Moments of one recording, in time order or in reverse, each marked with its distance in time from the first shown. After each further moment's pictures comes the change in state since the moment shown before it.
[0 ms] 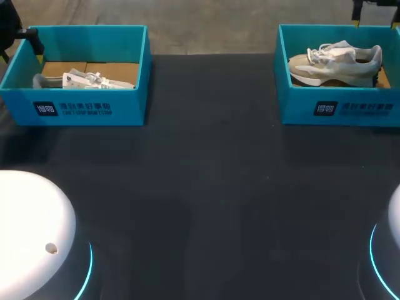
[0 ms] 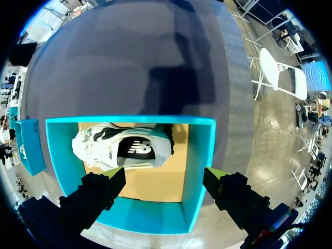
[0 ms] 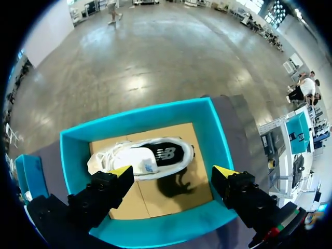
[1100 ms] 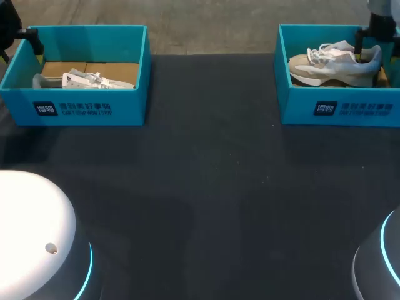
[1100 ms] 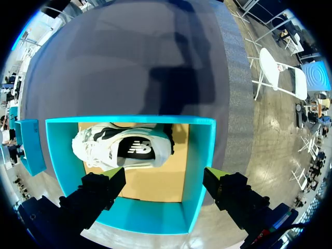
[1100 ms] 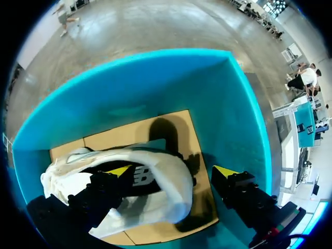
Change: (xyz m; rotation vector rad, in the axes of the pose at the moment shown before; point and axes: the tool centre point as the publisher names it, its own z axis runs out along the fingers) left arm 0.000 0.000 0.000 0.000 0.000 0.000; right arm -0.026 -0.003 0.142 0.140 -0.043 0.040
